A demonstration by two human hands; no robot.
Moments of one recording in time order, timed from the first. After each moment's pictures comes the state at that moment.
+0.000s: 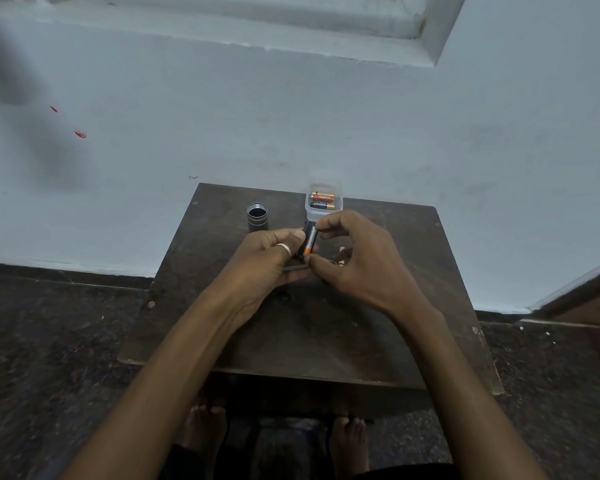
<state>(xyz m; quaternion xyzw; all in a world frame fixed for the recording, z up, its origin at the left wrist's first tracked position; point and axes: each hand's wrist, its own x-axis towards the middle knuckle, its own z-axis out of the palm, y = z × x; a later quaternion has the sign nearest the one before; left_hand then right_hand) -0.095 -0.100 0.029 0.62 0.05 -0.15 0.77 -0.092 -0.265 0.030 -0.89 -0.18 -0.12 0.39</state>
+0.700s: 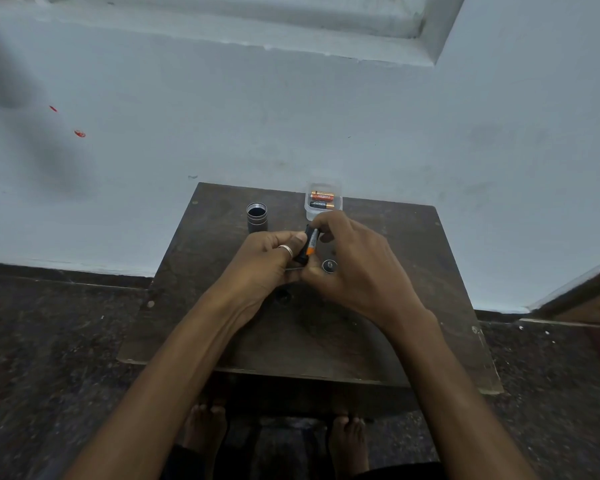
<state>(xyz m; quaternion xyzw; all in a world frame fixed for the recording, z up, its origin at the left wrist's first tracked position) -0.093 -0.098 0.023 0.67 0.03 -0.15 0.73 -0.104 -0.255 0.036 -0.93 -0.23 -0.15 0.26</state>
